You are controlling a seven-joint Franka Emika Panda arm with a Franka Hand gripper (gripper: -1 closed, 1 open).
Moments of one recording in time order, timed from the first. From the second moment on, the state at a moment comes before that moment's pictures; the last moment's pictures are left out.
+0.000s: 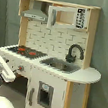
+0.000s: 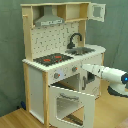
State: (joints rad) arm -0.47 -1.47 1.54 -2.74 0.35 3.24 -0.72
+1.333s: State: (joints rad) arm -0.24 -1.51 1.41 -2.61 0.35 3.04 -0.86
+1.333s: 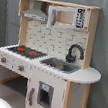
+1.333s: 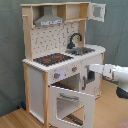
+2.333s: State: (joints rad) arm -0.23 -1.52 1.44 -2.38 0.31 2.95 -0.70
